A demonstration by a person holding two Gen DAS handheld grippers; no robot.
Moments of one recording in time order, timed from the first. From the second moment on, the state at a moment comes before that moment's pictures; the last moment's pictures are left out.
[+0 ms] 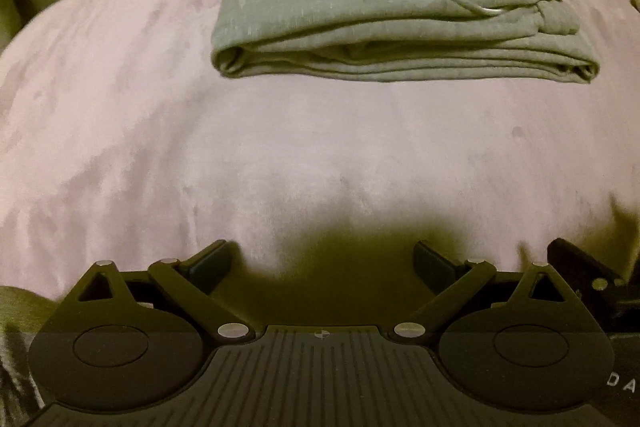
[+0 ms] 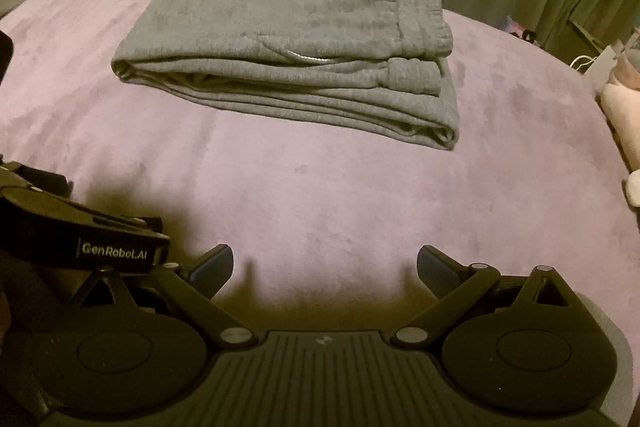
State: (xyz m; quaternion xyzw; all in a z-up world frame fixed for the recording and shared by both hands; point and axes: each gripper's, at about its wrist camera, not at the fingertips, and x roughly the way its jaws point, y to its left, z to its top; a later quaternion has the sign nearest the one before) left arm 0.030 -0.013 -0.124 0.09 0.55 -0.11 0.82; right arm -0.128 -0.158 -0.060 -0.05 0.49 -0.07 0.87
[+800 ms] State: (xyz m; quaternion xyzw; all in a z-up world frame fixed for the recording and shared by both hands) left arm 0.039 -0.036 -0.077 0.23 0.48 -0.12 0.84; right arm -0.080 -0.195 -0.039 0.05 0.51 -0.06 0.86
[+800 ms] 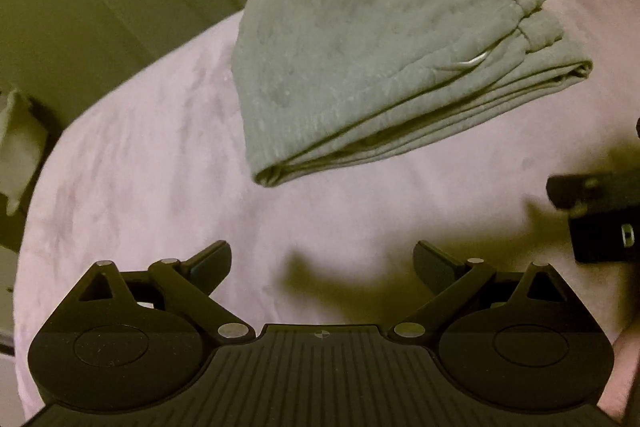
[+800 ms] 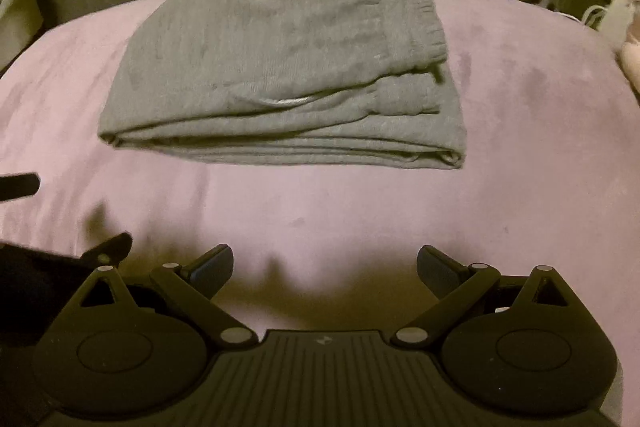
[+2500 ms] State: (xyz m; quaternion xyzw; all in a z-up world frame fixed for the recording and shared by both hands) left arm 0.055 -0.045 -0.032 0.15 0.52 -0.12 0.83; right arm -0.077 -0.208 -0.009 0.05 0.53 -0.12 0.84
